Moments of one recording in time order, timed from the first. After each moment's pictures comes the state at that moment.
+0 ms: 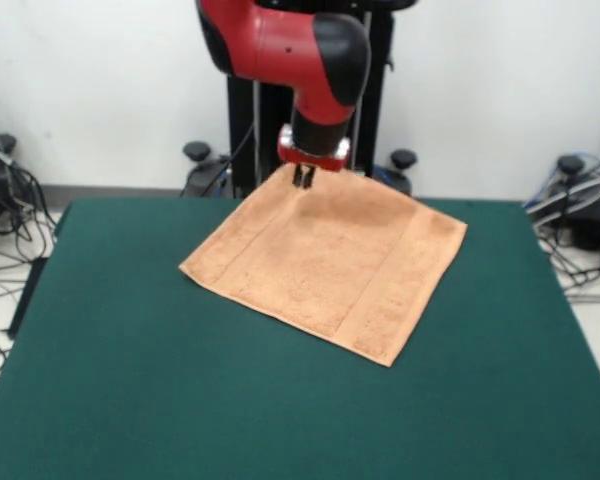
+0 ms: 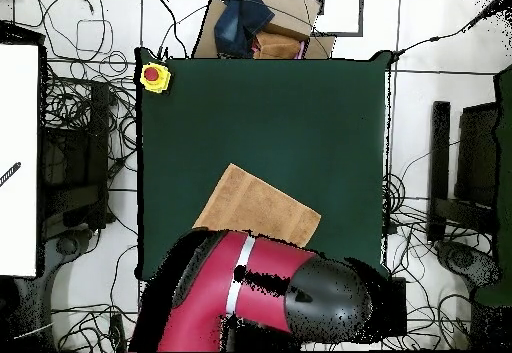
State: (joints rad) arm -0.22 -0.13 -0.17 1.94 -0.23 0.04 1.82
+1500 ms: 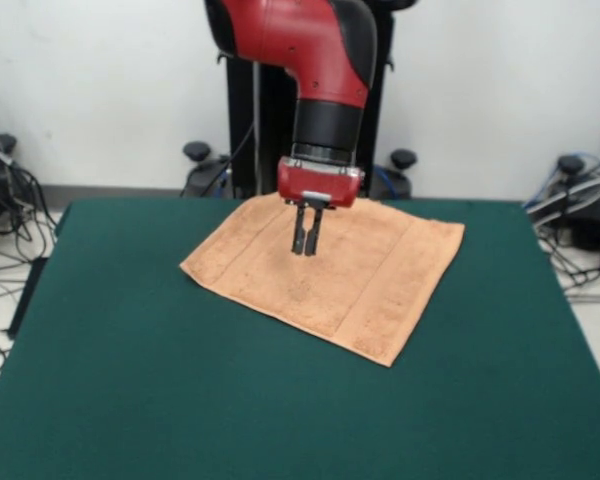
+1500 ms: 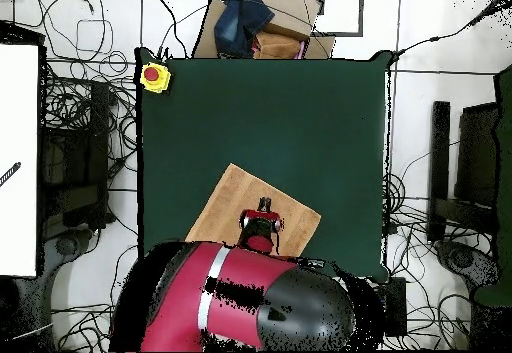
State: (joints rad) arm -0.16 -0.19 -0.21 1.96 -0.22 -0.75 1.82
